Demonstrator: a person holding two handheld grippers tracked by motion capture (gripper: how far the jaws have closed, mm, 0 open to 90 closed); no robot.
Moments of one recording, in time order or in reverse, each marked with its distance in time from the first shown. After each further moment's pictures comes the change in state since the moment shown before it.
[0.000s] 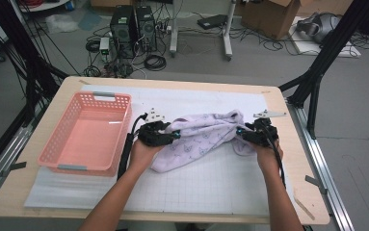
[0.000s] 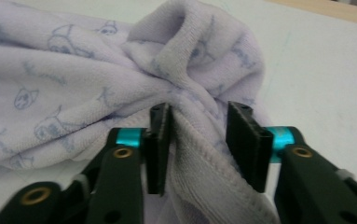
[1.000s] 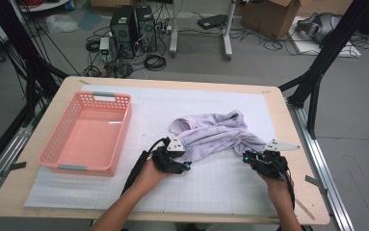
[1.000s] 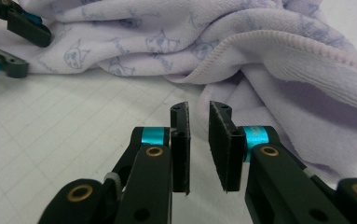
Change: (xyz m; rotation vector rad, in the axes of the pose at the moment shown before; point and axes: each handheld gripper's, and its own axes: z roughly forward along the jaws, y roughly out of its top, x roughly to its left) left arm -0.058 -0.039 0.017 0.234 -0.124 0.256; right arm 0.025 -0.071 -0.048 -0.037 0.150 -0.025
